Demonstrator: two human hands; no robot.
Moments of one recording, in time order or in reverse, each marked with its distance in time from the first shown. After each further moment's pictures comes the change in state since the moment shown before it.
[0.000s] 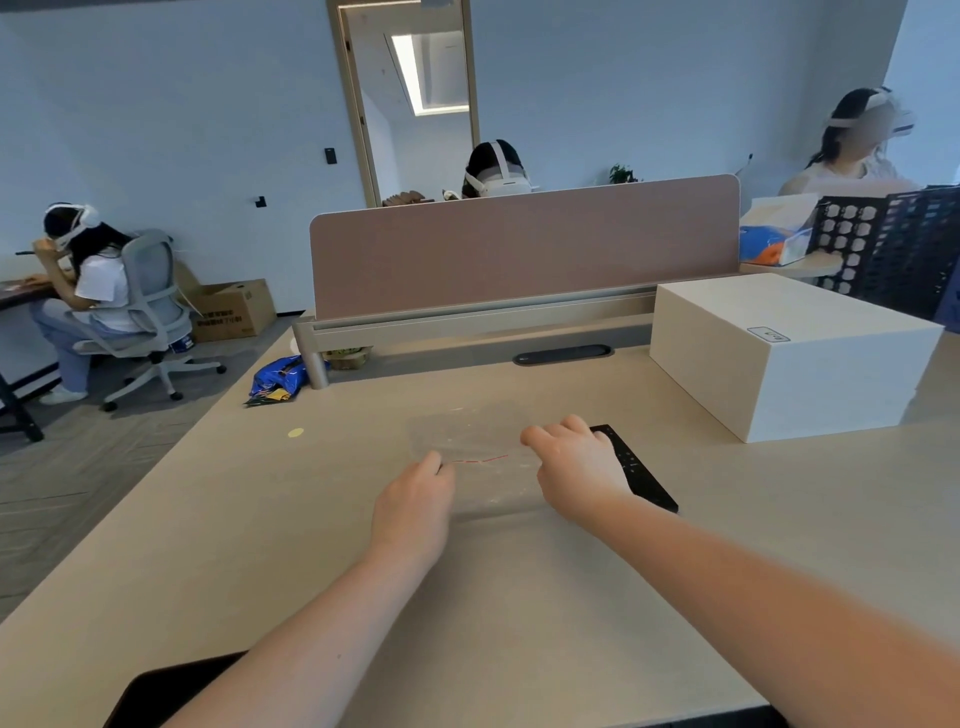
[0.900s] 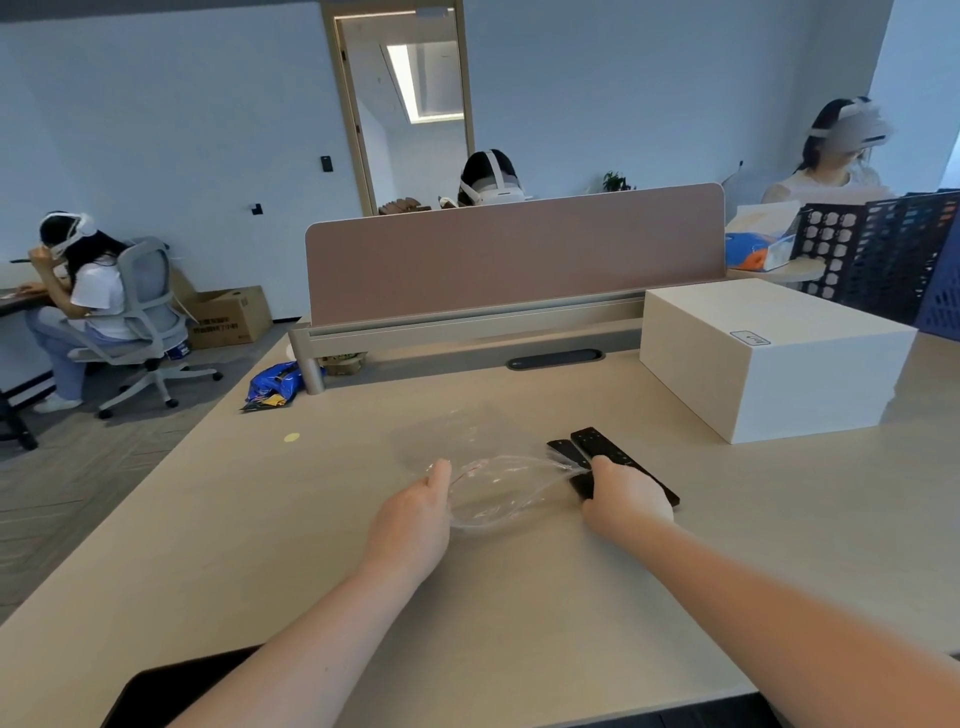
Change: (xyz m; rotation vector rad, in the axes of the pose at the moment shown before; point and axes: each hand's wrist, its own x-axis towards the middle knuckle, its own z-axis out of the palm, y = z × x) left_hand -0.005 -0.001 0.015 -0.175 0.017 -0.005; right_hand -0.036 0.030 -0.012 0.075 -0.329 0.551
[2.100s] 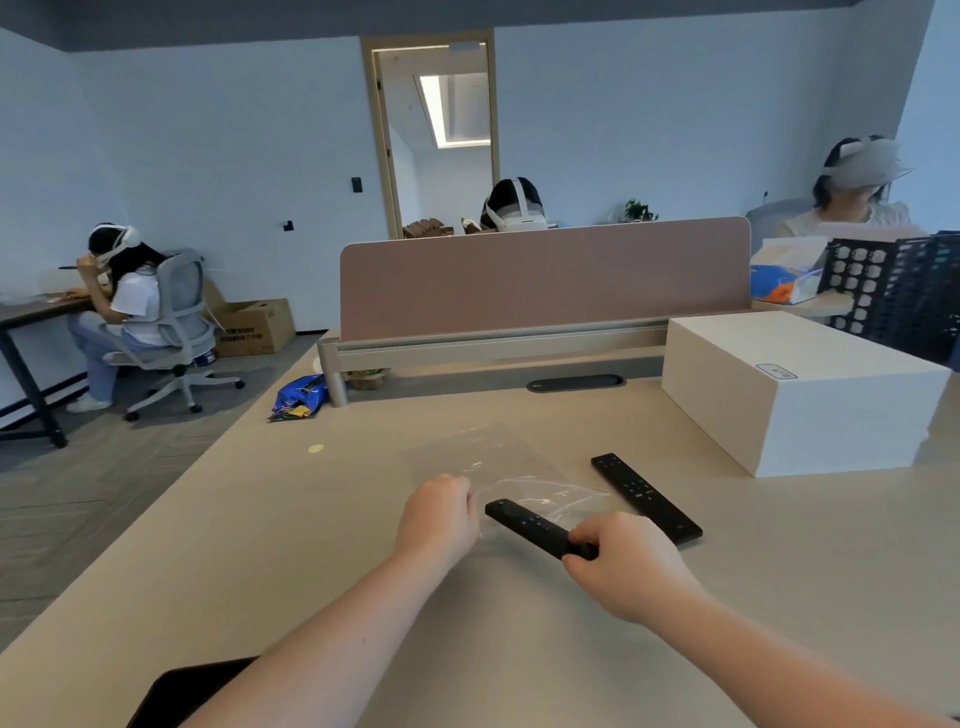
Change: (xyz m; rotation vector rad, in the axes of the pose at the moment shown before) left_hand 0.021 0.008 -0.012 -0.094 0.013 -0.128; right_hand -0.069 -0.029 -0.034 0.151 -0.089 -0.224
